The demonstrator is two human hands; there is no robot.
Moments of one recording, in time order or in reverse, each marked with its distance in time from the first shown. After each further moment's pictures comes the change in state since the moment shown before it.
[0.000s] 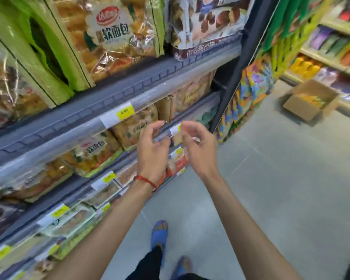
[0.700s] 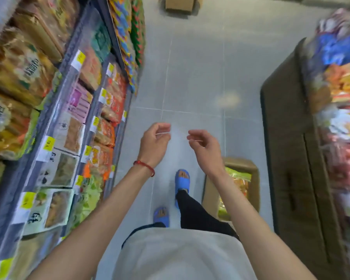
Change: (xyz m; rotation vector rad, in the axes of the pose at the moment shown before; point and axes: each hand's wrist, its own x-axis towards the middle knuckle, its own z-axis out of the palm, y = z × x) left_hand -0.248 -0.099 -0.058 0.144 -0.979 -0.208; right_hand -0.393 0.049 -0.022 -0.051 0.628 0.547
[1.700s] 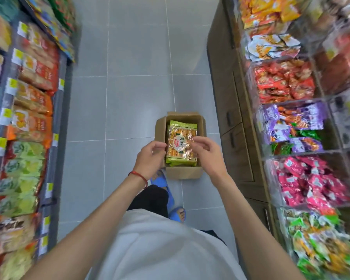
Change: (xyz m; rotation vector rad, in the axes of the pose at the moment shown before) left_hand -0.321 -0.090 0.314 0.170 -0.249 -0.199; right_hand -0.239 0.243 -0.334 0.105 0.164 0.298
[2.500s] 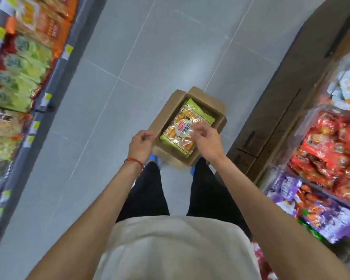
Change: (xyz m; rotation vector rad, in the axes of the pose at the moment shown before) left_hand 0.153 0.006 0.118 -0.347 0.475 -0.596; right_hand 0.288 0.002 -0.038 -0.458 -0.588 0.114
